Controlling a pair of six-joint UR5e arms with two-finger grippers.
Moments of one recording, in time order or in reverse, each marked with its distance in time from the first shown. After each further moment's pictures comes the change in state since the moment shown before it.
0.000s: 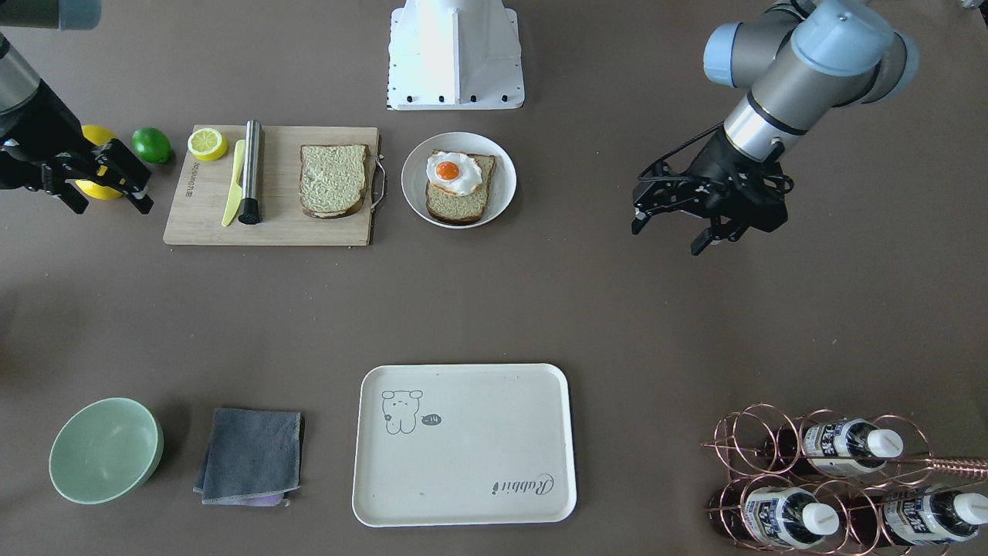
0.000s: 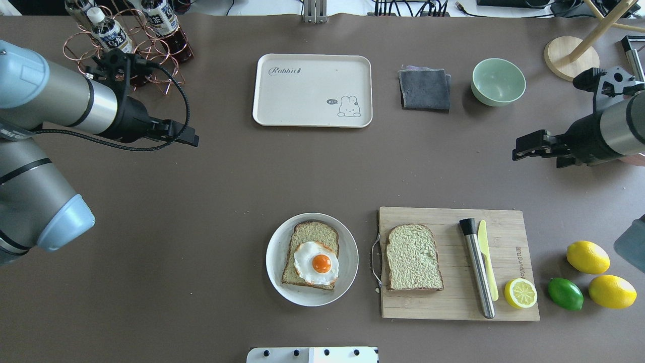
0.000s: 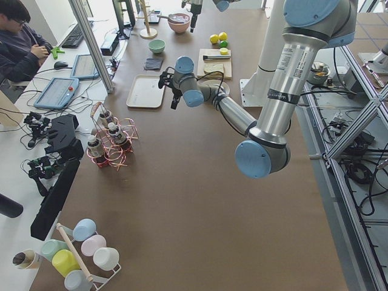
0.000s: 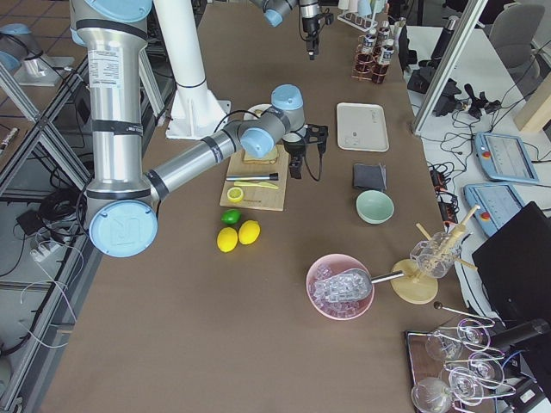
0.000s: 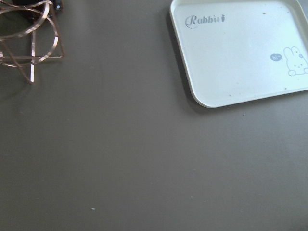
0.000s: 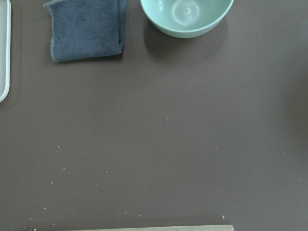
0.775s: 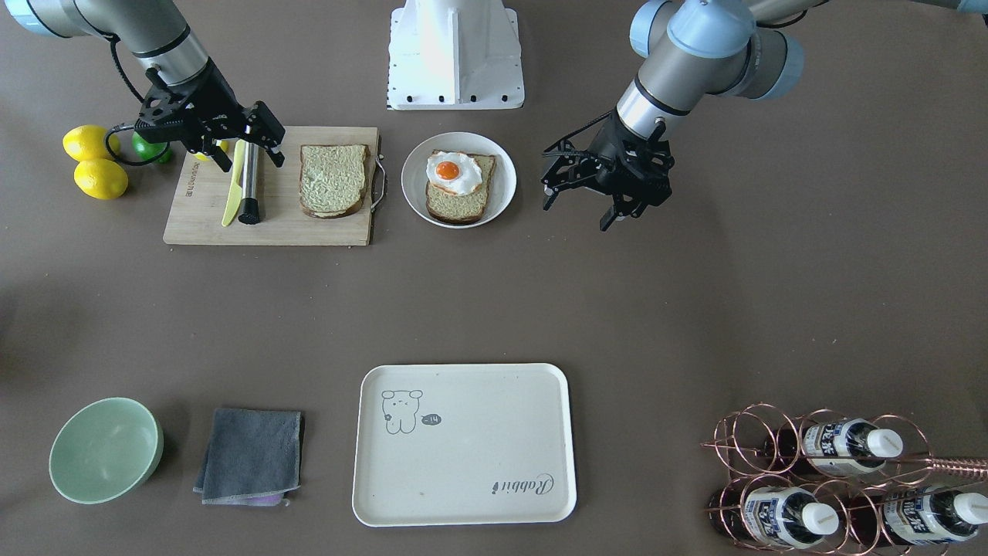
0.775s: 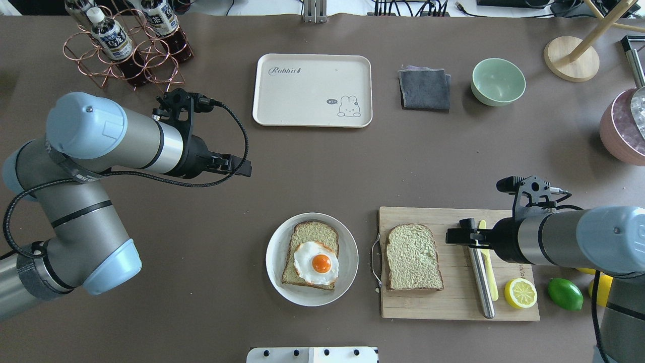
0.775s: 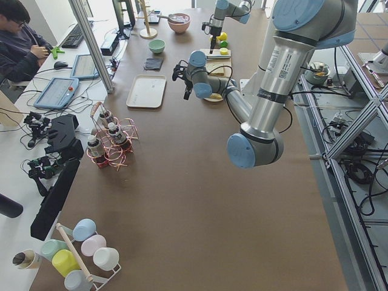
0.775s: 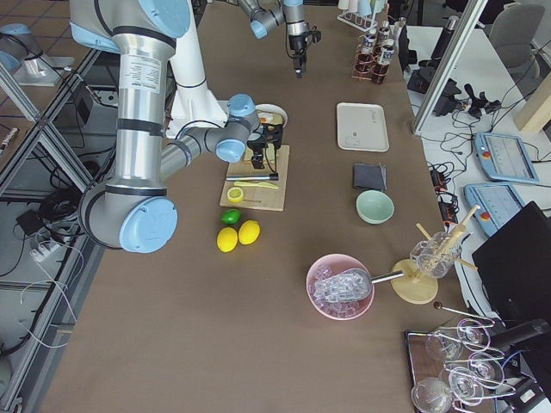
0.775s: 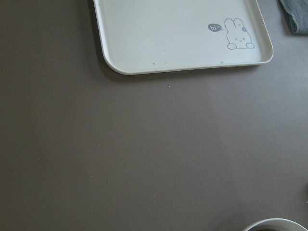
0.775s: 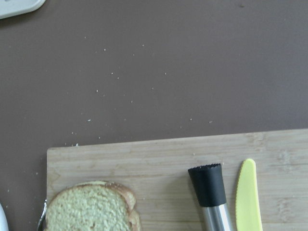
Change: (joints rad) left arm 0.142 -0.064 -0.002 0.004 0.109 -0.095; right arm -0.450 -0.093 0.025 0.255 -0.320 0.284
